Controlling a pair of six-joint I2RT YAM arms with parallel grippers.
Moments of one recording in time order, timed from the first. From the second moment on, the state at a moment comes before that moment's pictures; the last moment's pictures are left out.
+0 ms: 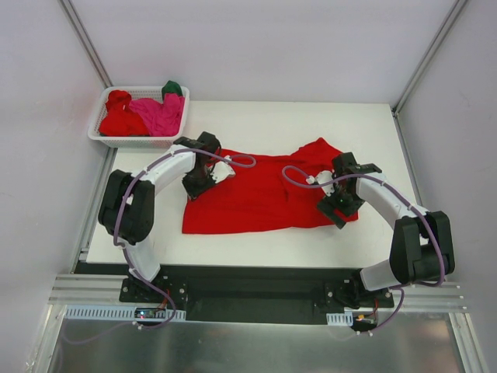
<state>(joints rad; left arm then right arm) -0.42 1.78 1.31 -1.05 0.02 0.60 0.25 1.45 0.95 -0.93 0.08 -0.61</state>
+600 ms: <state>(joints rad) -0.40 1.90 1.34 -1.03 -0.05 0.64 0.25 1.44 0.92 -0.93 0.10 -0.61</state>
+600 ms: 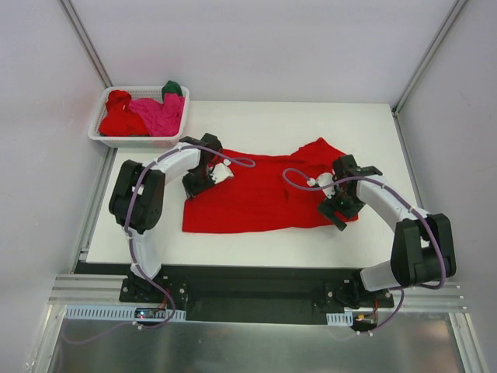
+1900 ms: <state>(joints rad) -0.44 1.67 1.23 -1.01 -0.10 0.61 0.23 1.52 0.97 -0.87 0.16 -0.58</state>
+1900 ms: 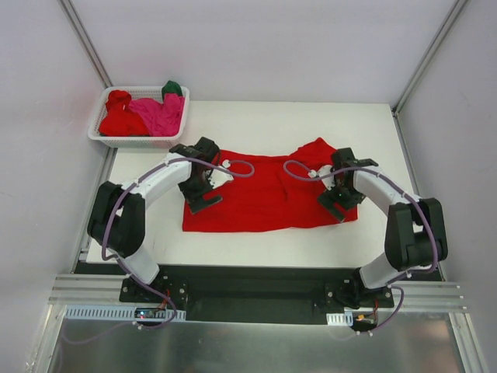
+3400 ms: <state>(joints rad) -0.29 1.77 1.12 -0.97 0.11 0.22 0.01 1.73 1.15 -1.09 -0.15 -0.48</state>
